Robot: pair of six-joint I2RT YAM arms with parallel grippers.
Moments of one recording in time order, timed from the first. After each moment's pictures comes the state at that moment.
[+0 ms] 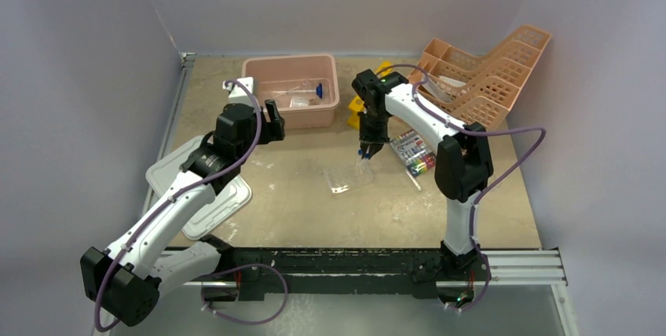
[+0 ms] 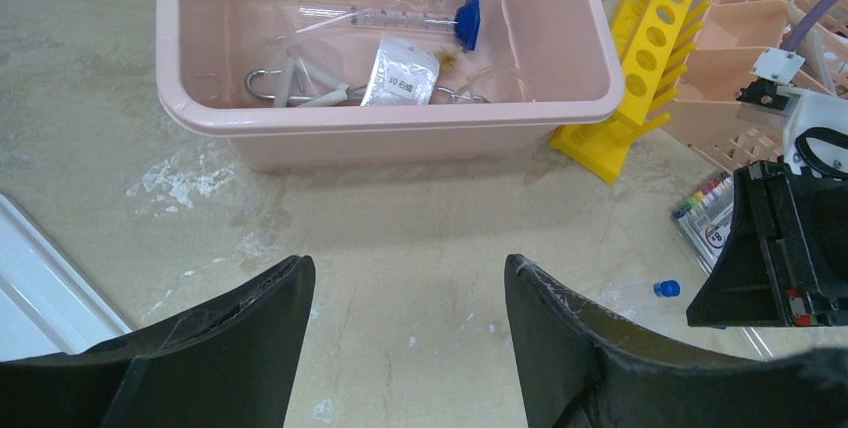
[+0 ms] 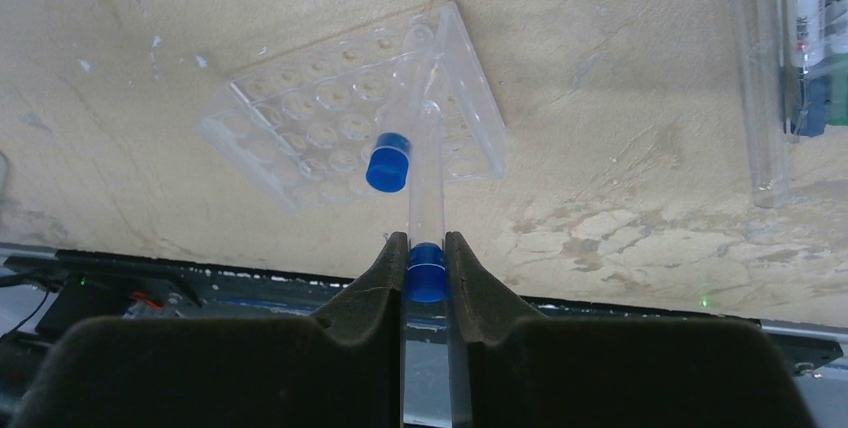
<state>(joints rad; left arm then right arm) -0.49 1.02 0.92 -0.31 -0.29 -0.40 0.54 1.98 1.73 -1.25 -0.07 0.61</state>
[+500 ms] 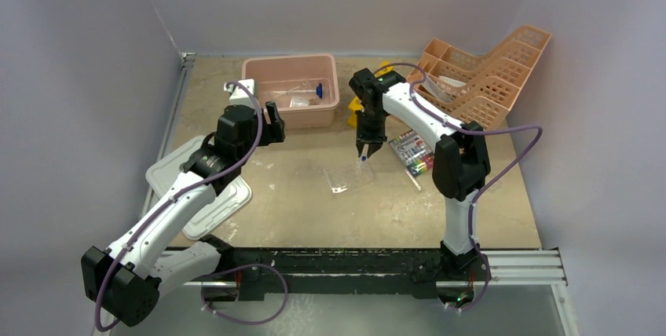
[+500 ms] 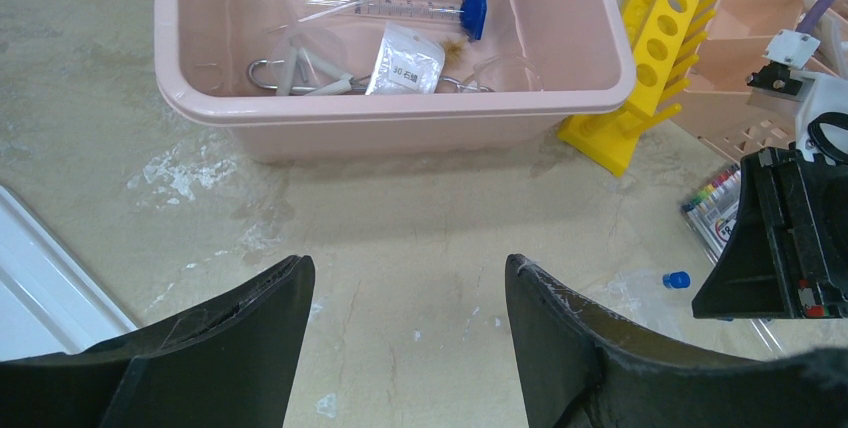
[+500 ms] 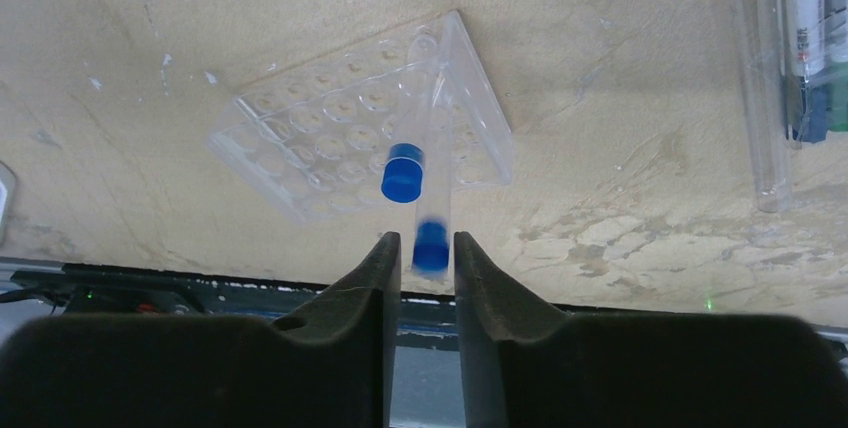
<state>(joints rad) -0.49 1.02 0.90 -0.31 -0.30 -0.40 0.55 2.00 1.77 -1.25 -0.06 0.63</state>
